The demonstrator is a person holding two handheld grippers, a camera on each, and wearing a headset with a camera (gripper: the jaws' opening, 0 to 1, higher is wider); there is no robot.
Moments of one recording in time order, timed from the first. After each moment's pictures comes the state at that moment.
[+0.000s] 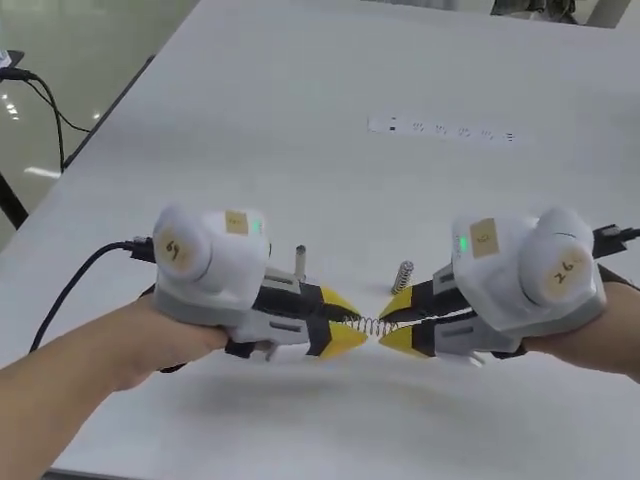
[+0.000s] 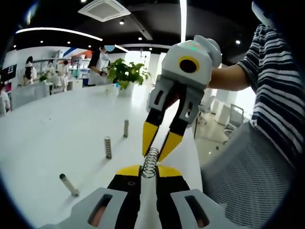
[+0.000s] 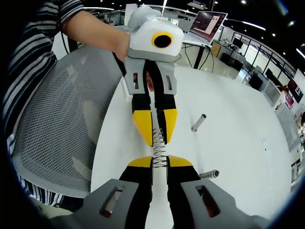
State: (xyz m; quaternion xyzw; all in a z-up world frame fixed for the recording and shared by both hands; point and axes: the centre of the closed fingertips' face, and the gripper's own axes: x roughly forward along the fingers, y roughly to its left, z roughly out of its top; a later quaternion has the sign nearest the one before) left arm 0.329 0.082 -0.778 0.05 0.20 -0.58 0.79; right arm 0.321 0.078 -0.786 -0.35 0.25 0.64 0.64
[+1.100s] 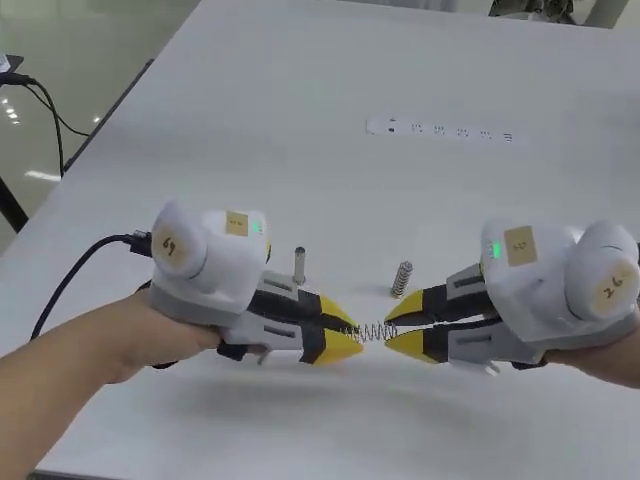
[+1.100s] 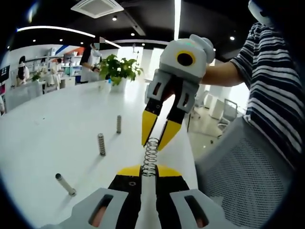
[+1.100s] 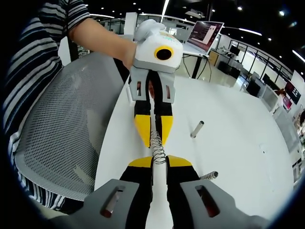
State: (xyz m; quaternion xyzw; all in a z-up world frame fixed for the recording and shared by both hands) left arm 0.316 0.081 -0.780 0.07 0.21 -0.61 0.76; right arm 0.315 0.076 -0.770 -0.31 0.21 0.65 0.66
